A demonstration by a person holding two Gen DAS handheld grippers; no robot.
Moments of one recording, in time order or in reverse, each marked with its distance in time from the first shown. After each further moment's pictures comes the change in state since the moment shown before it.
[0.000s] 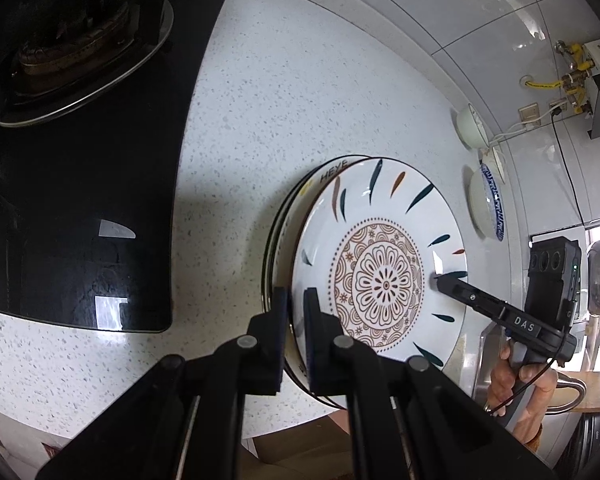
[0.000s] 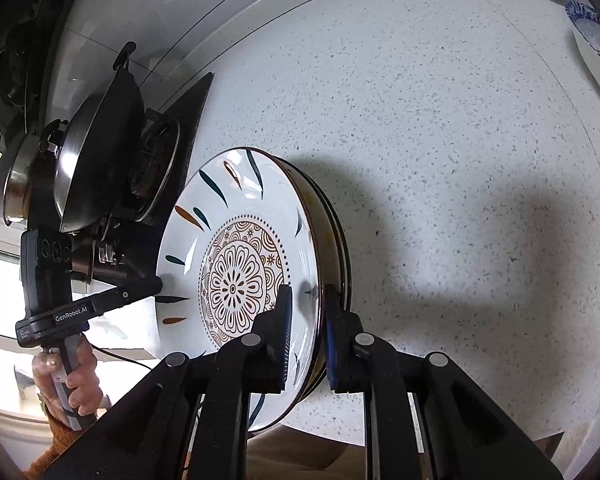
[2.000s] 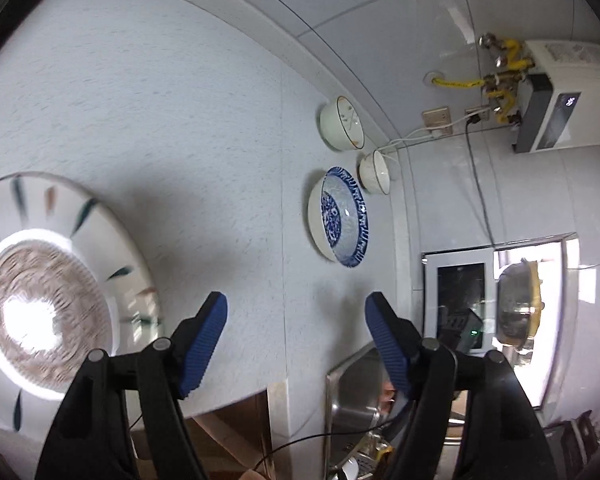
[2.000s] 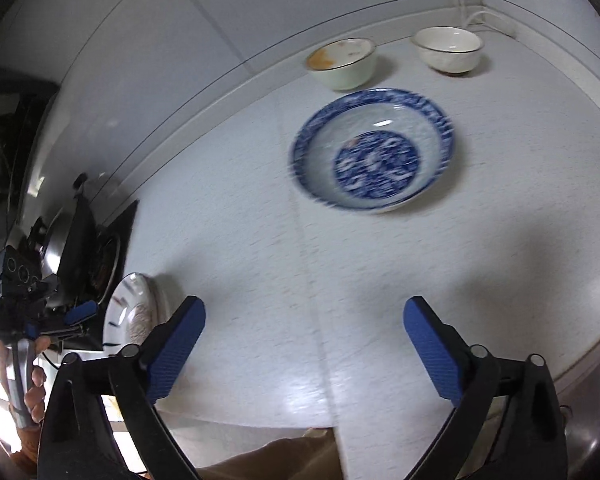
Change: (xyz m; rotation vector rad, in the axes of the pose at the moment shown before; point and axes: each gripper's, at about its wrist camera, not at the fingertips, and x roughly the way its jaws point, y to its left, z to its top) left arm 0.058 -0.225 0.033 -0.050 0.006 -0.323; right arm -0.193 -0.184 -0.003 0.134 -0.316 -0.179
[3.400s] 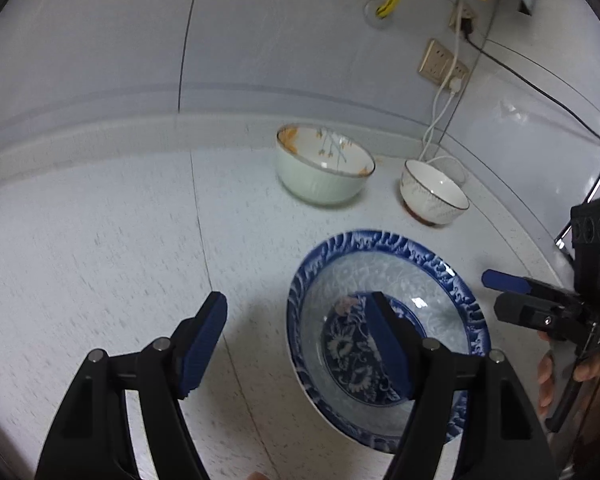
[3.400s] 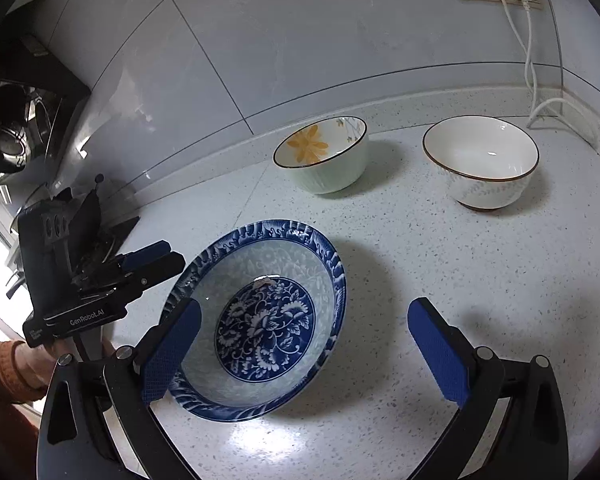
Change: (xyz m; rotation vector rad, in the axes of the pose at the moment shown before) left arm 0.241 -0.101 0.038 0.523 -0.363 0.385; right arm 0.062 -0.110 0.132 -0.349 -0.116 0.230
